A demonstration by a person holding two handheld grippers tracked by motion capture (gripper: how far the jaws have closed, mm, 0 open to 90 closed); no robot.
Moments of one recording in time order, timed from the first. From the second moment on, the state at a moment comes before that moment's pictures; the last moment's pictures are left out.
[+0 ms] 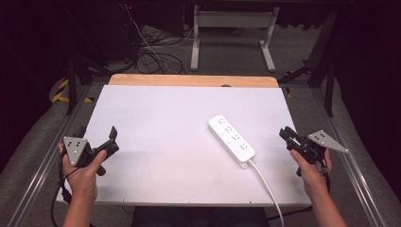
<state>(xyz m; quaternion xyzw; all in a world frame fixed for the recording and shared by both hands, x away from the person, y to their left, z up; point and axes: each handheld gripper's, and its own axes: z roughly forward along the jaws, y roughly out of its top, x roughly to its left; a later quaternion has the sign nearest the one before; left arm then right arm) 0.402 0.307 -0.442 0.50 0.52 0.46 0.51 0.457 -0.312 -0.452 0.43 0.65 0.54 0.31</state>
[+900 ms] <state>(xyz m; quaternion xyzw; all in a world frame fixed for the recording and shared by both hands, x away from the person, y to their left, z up) 0.401 0.307 -0.443 0.51 0.52 0.46 0.50 0.471 -0.255 -0.404 0.37 0.74 0.53 0.20</state>
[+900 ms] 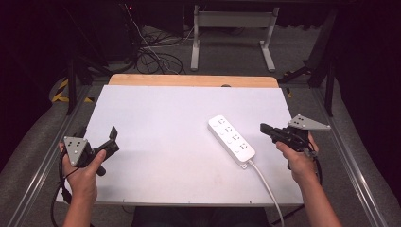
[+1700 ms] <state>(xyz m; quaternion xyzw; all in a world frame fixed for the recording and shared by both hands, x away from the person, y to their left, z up) 0.402 0.306 -0.443 0.51 0.52 0.46 0.50 0.487 -0.214 -0.417 0.33 0.81 0.47 0.14</state>
